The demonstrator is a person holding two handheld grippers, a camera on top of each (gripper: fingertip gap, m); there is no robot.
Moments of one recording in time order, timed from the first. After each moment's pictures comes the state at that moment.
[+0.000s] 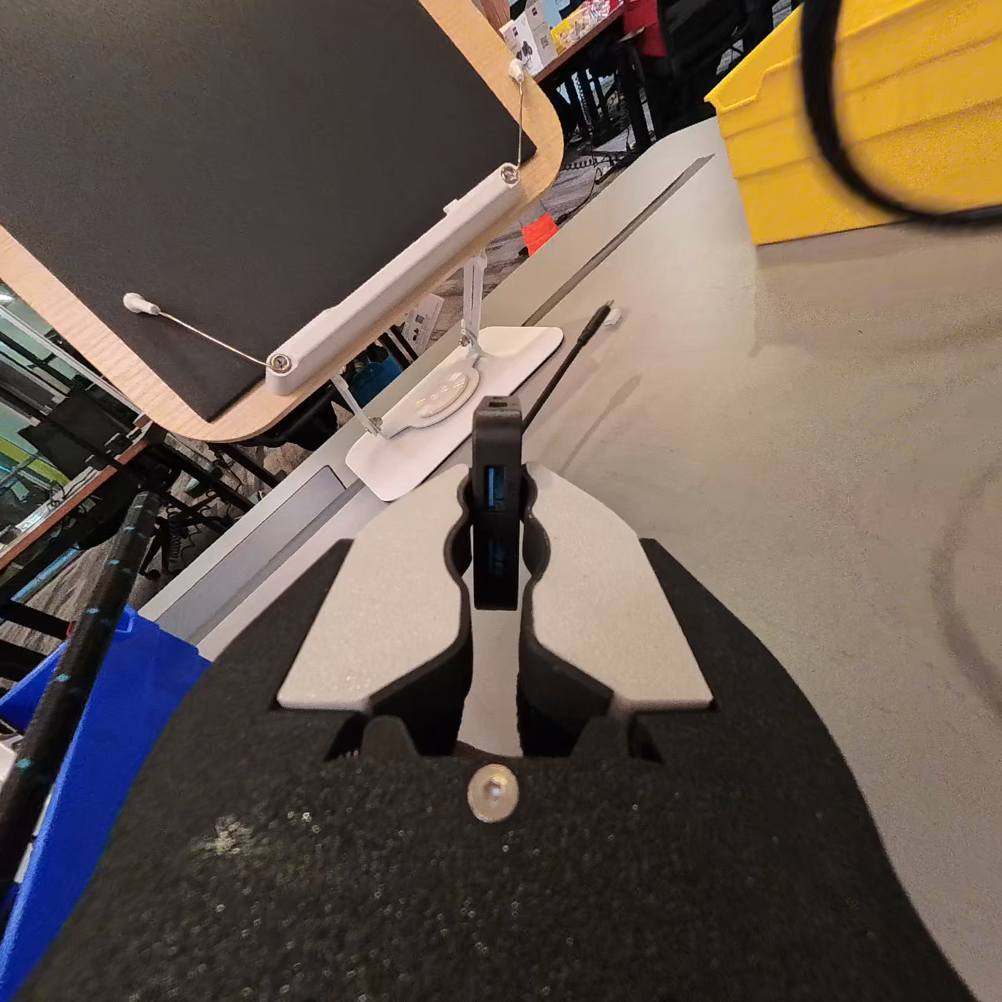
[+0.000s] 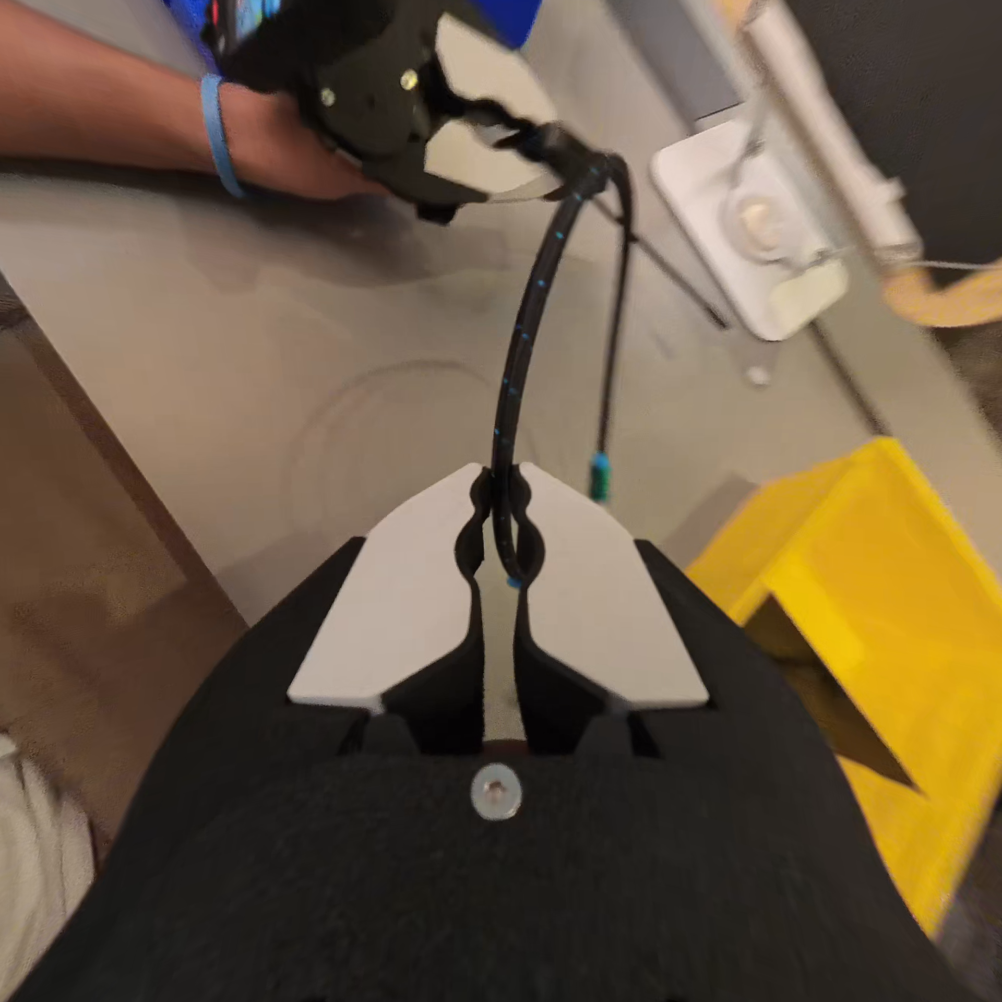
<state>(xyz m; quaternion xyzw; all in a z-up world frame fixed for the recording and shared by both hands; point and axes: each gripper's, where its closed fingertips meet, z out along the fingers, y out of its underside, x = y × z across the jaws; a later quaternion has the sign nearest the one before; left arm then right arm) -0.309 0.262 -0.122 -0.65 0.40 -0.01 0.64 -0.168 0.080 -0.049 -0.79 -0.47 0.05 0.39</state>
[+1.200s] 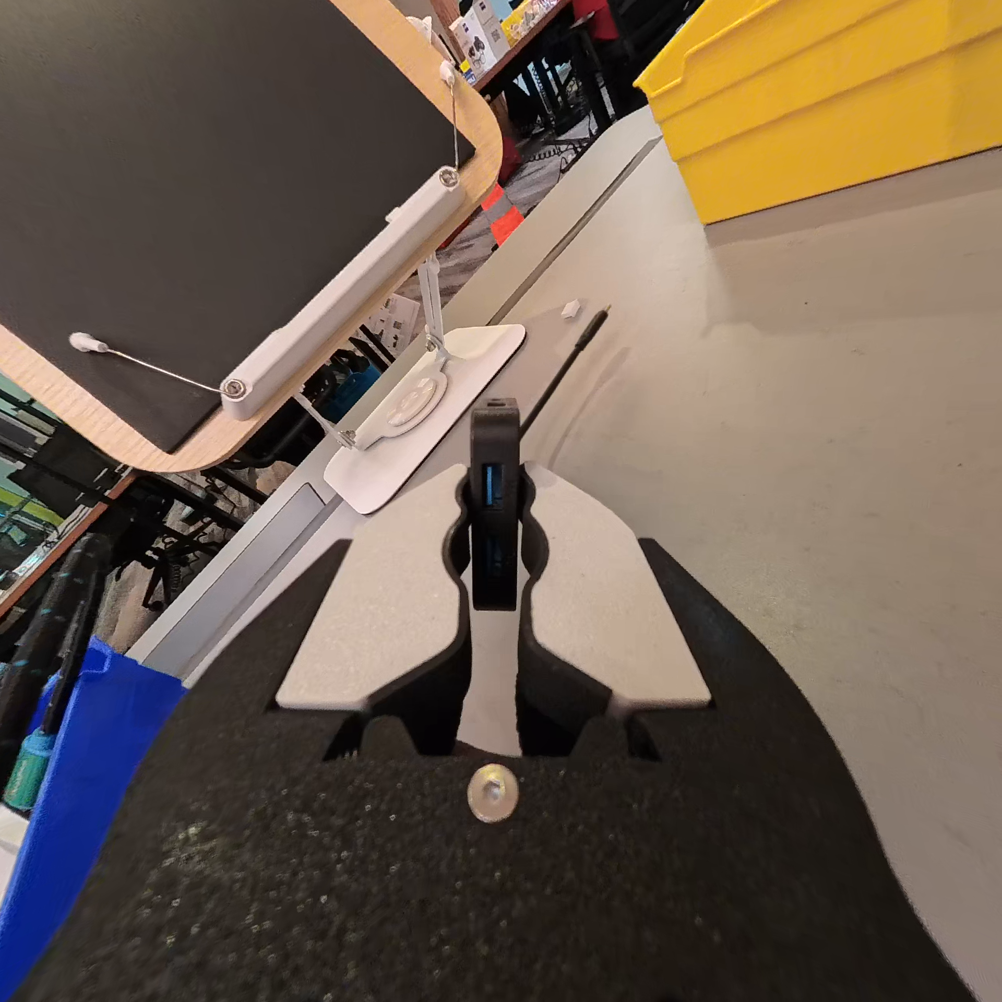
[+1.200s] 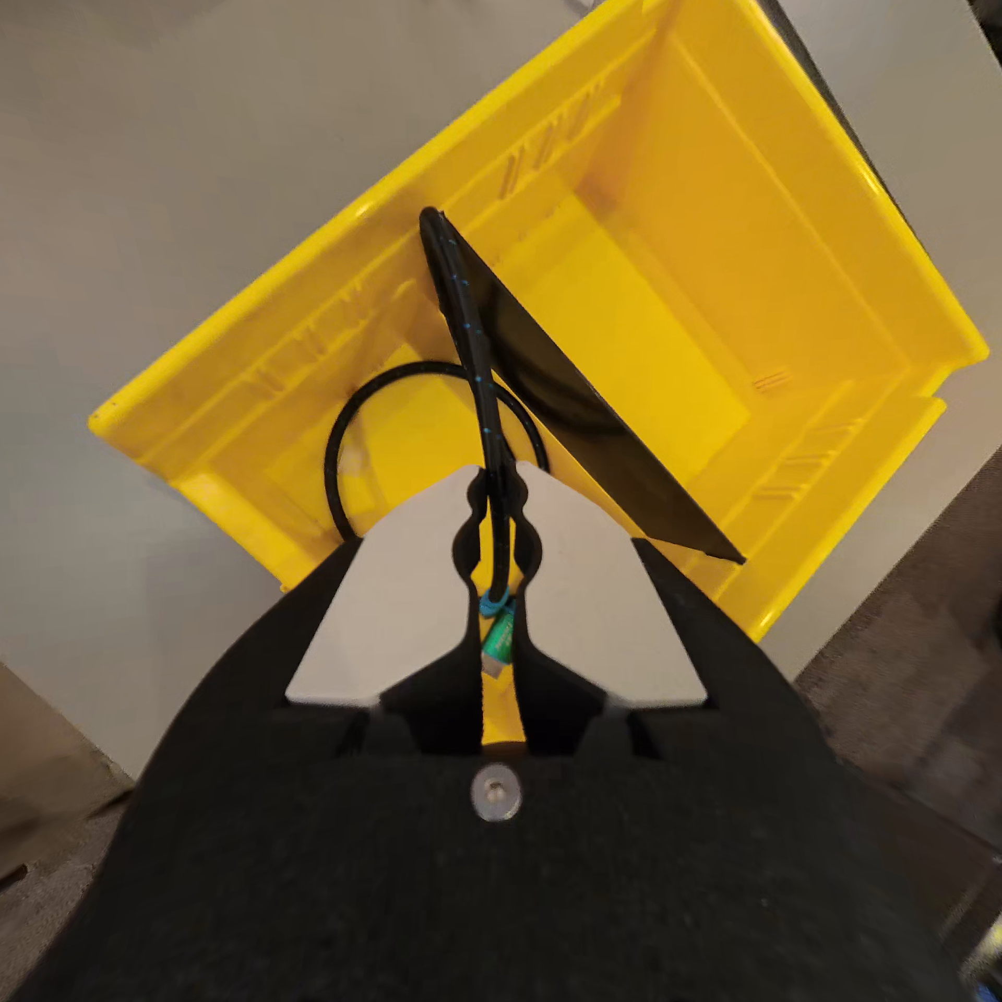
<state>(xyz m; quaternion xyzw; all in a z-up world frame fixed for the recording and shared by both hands) -0.294 0.252 -0.132 -0.64 0.44 0.00 0.63 0.064 0.174 -0.114 -0.85 -0.42 0.03 0.30</state>
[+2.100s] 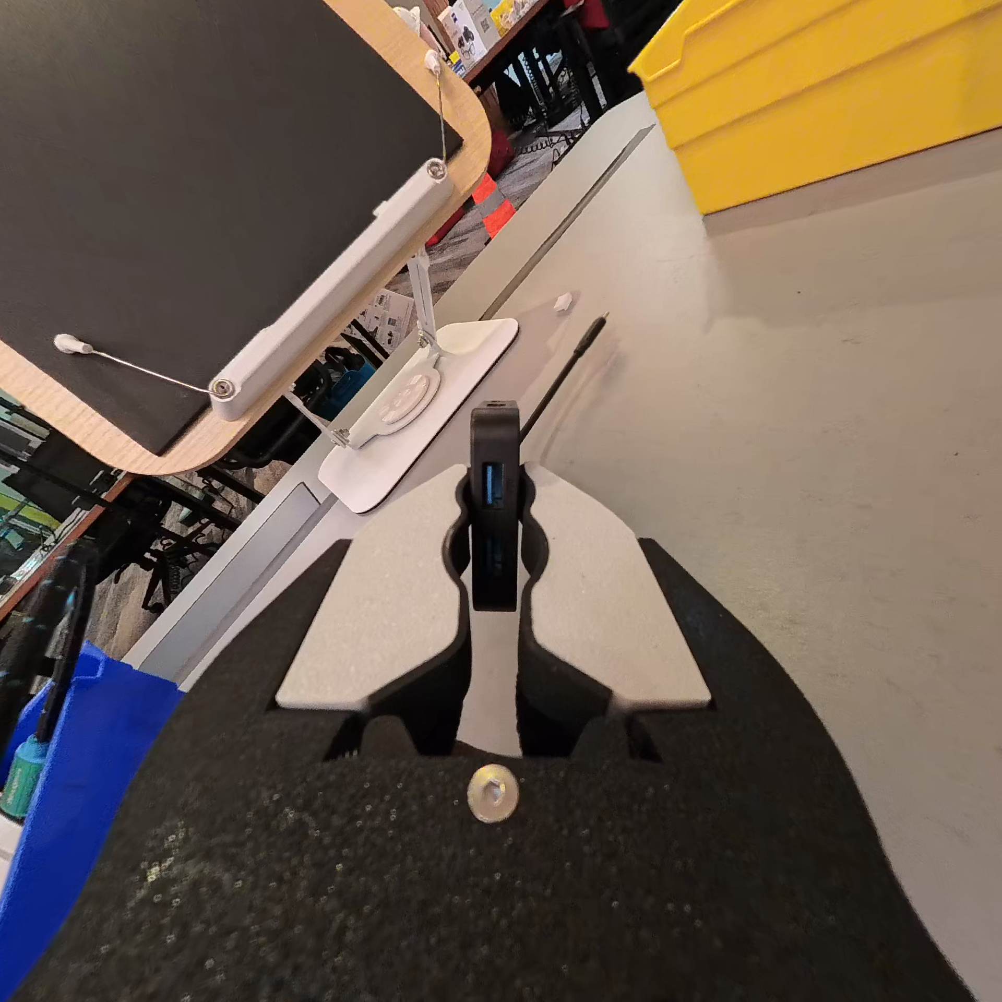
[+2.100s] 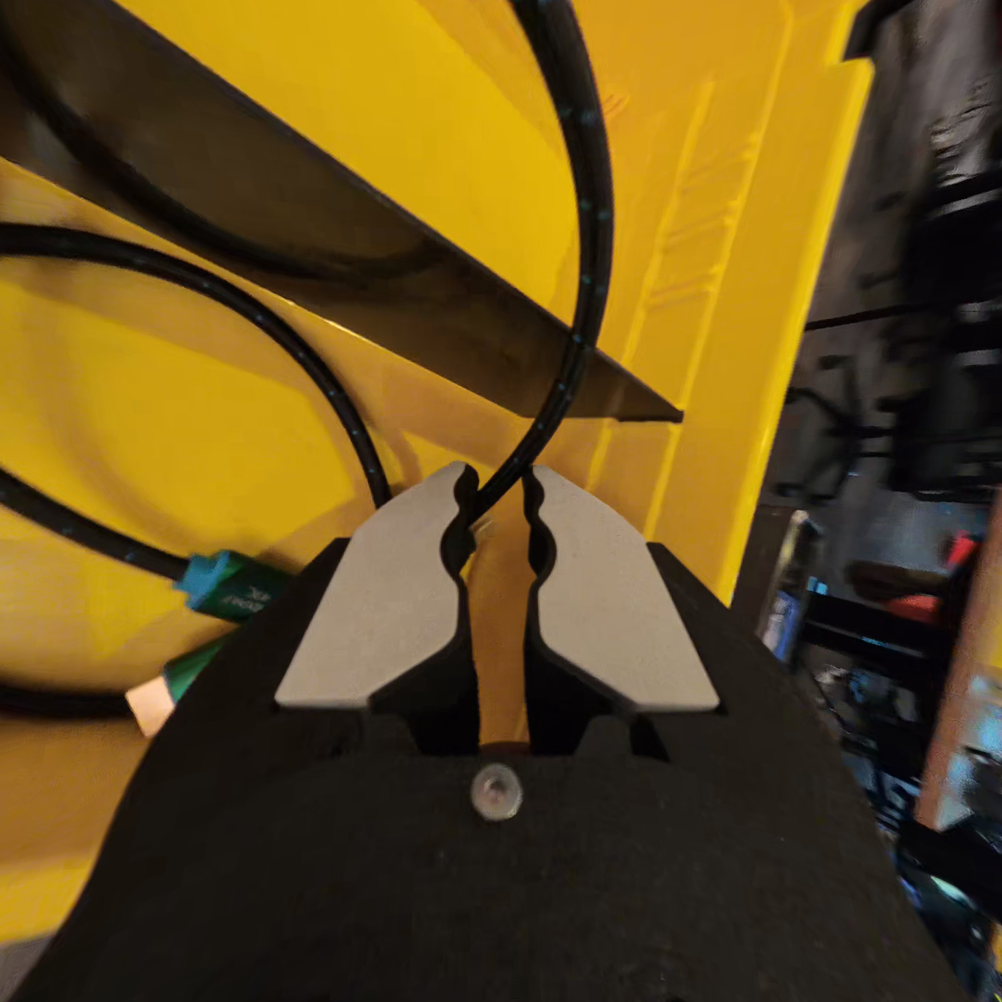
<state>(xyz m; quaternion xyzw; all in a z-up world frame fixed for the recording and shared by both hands) -0.293 0.251 -0.135 -0.64 0.45 0.00 0.63 0.145 0.203 -0.178 -0.90 -0.26 -0.24 0.26</state>
